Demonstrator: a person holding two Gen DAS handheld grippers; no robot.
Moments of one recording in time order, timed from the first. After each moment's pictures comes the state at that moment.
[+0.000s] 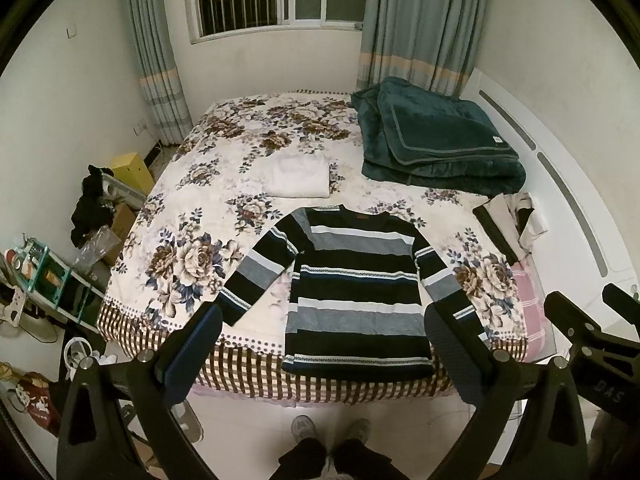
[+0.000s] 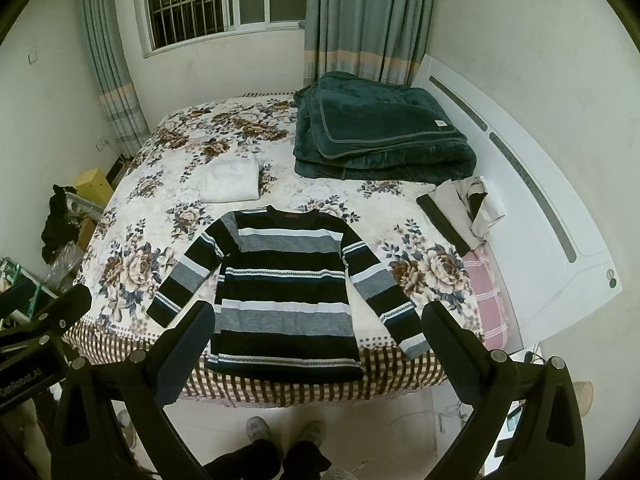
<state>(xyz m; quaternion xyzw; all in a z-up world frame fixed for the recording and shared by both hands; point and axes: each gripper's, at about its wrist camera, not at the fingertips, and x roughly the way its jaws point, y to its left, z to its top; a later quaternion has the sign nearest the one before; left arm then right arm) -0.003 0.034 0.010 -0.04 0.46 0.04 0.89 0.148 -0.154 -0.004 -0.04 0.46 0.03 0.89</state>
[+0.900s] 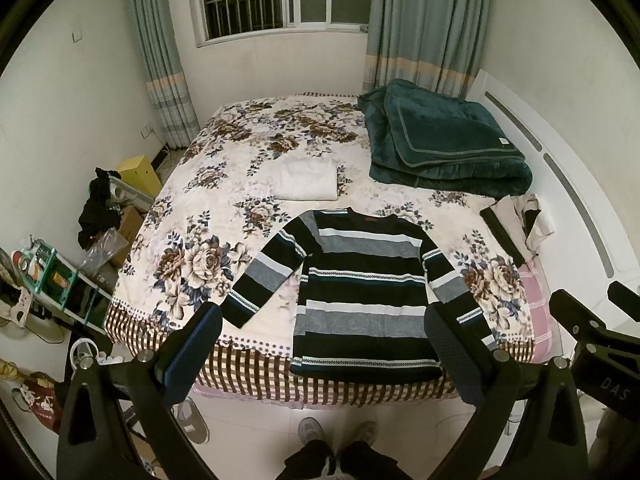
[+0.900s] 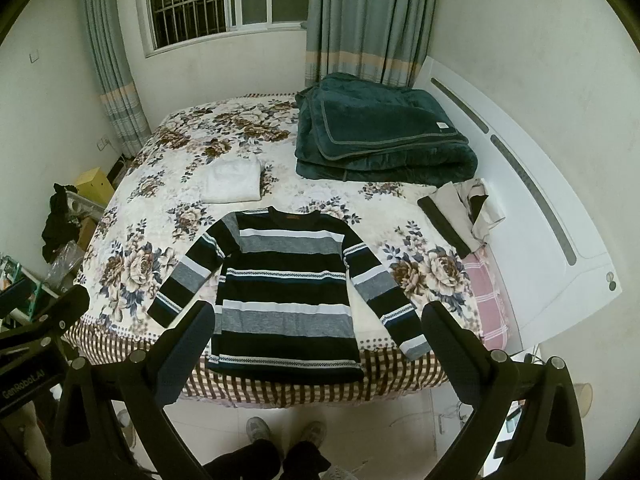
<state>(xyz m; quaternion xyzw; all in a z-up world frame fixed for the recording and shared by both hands) -0.004 0.035 0.011 -0.03 0.46 0.05 0.89 0.148 -0.152 -0.004 -0.04 0.46 0.03 0.89</state>
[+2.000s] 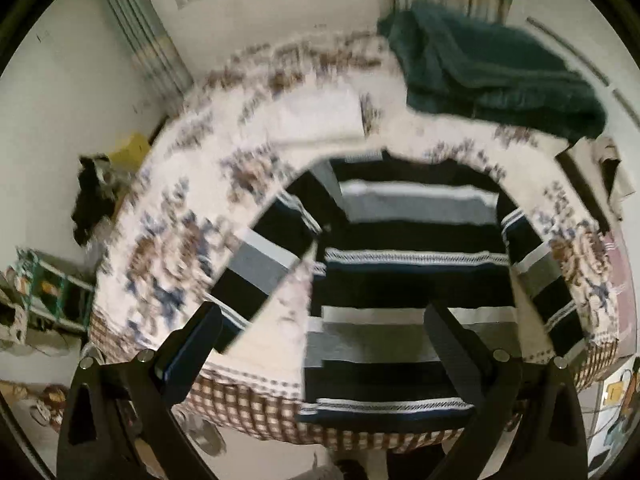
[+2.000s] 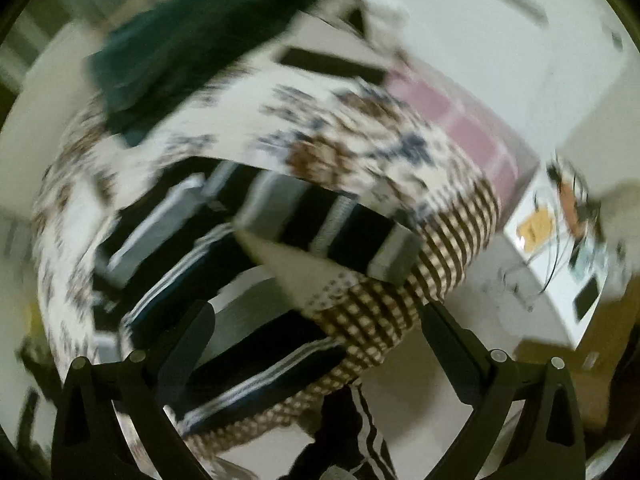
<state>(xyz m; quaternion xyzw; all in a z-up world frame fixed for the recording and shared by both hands) 0.187 0.023 -0.267 0.03 0.54 0.10 0.84 0.293 -0.424 -0.361 0.25 0.59 -0.20 0.74</state>
